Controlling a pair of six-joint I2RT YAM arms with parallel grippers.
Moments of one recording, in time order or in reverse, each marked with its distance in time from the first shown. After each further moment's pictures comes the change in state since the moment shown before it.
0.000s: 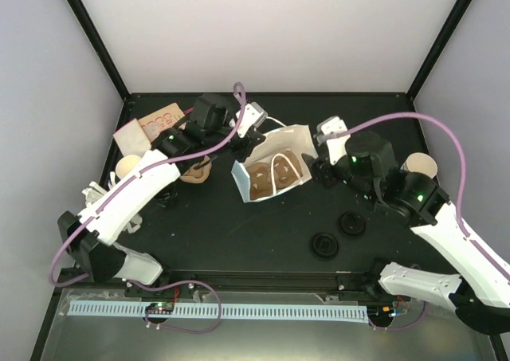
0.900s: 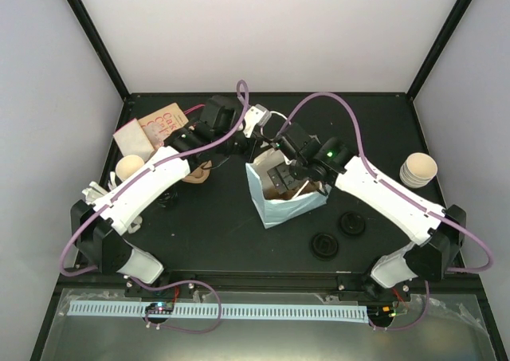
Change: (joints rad) left arm 0.010 0.048 -0.049 0.081 0.116 -0.187; right arm 0.001 0.449 0.042 -0.187 -0.091 0.182
